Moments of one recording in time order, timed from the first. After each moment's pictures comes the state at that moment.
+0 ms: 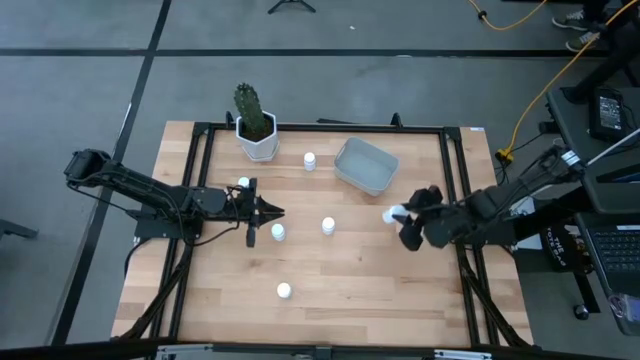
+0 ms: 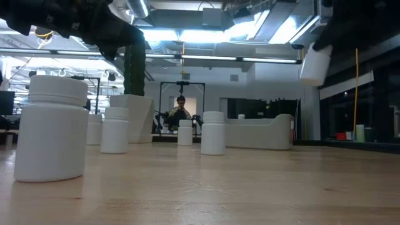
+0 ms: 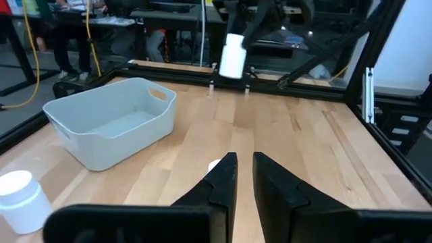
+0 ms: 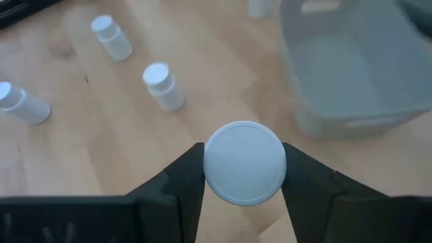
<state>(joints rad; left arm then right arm) -0.20 0.92 0.35 0.39 -0.29 -0.17 0.47 0.97 0.81 -0.80 0.67 0.92</state>
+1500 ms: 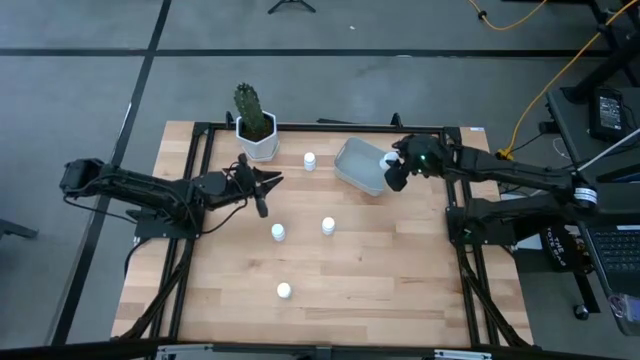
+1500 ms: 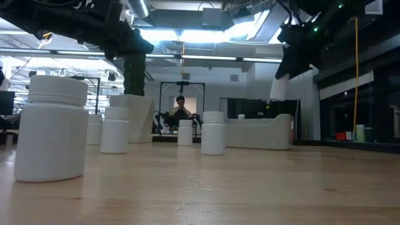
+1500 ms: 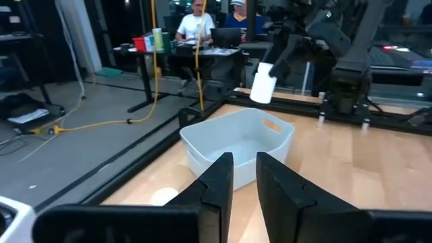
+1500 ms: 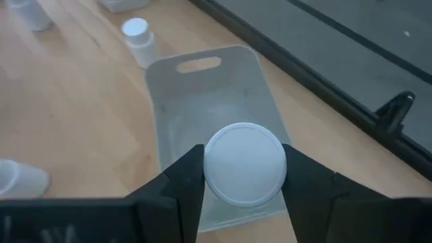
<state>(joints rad) 0.01 0.92 0.34 0.48 -0.47 -0.05 -0.36 1.03 0.81 -0.54 0.29 0.28</state>
